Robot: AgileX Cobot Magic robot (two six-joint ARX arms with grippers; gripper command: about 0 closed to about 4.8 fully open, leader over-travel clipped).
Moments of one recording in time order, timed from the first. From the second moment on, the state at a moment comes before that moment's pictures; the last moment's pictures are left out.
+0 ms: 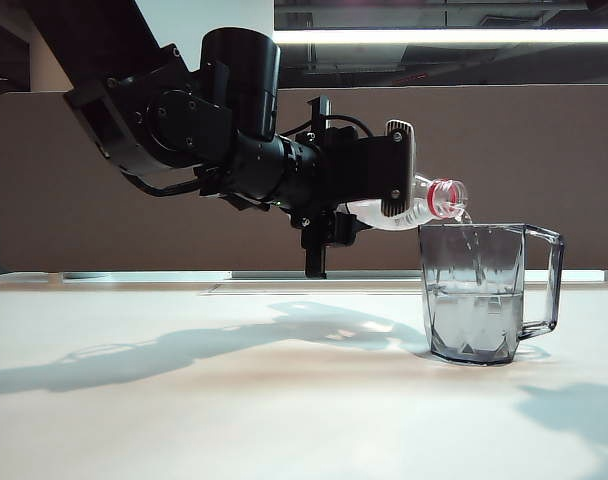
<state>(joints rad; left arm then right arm) -0.67 2.00 1.10 0.82 0.09 1.54 0.64 0.44 0.62 -0.51 0.11 0.03</state>
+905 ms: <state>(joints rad) -0.67 2.00 1.10 0.82 0.09 1.17 0.65 0.44 0.62 -0.51 0.11 0.03</state>
